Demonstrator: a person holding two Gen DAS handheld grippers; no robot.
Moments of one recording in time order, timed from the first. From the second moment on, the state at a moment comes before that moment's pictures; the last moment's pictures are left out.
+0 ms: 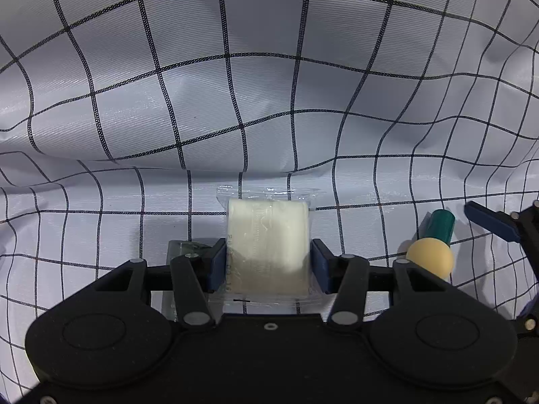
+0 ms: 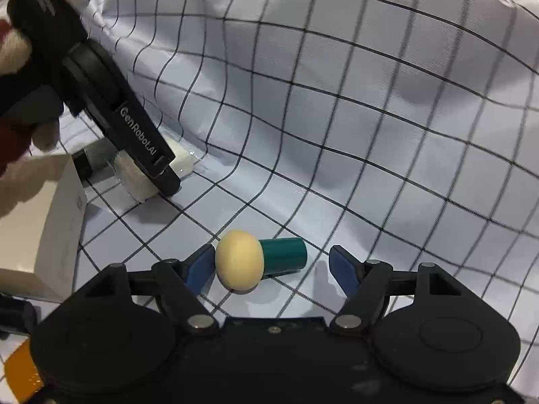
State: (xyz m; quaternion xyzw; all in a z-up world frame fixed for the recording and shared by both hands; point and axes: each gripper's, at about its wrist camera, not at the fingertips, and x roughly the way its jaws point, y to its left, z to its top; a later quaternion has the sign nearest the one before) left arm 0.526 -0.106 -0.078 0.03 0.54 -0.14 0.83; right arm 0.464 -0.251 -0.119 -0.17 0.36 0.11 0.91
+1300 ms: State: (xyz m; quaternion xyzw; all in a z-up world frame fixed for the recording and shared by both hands) left arm 0.444 0.046 -0.023 -0.02 0.48 -0.06 0.88; right arm 0.451 -0.096 -0.051 -0.13 0.35 0.13 0.92
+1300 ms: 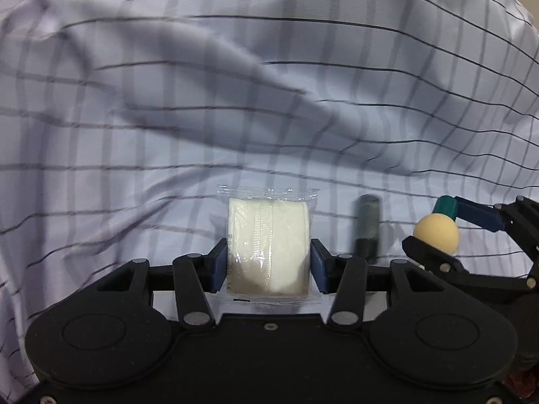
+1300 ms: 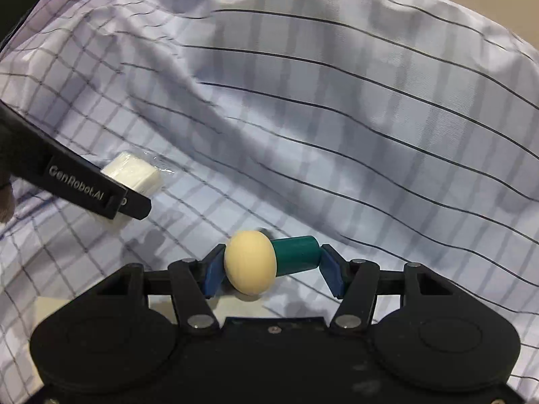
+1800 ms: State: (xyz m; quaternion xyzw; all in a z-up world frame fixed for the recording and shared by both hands) left arm 0.358 0.123 -0.027 -0.05 0.44 -0.01 0.90; right arm 0.408 0.008 -0.052 -0.16 0.34 0.24 0.90
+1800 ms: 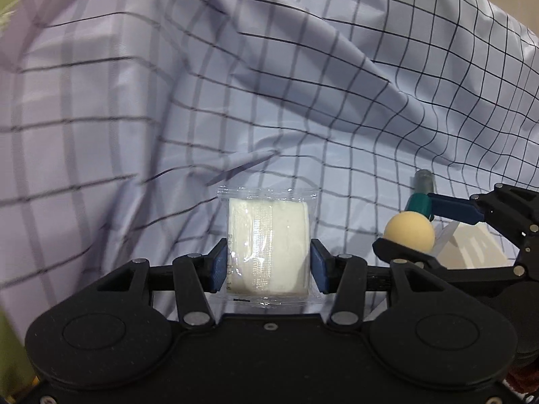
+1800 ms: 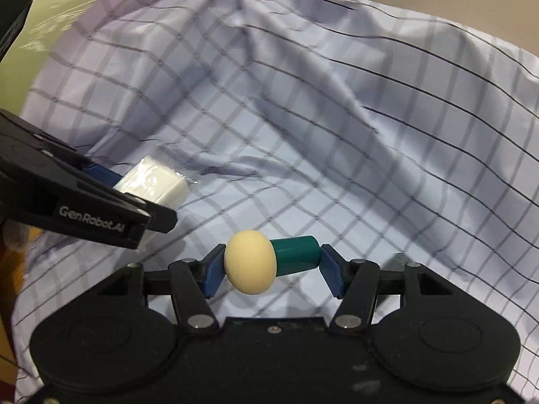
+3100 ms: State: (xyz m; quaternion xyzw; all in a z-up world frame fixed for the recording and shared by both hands) left arm 0.112 0.000 -0.030 -0.02 0.48 -0.16 0.86; right arm 0.052 -0.152 -0.050 0.03 0.36 0.11 0.93
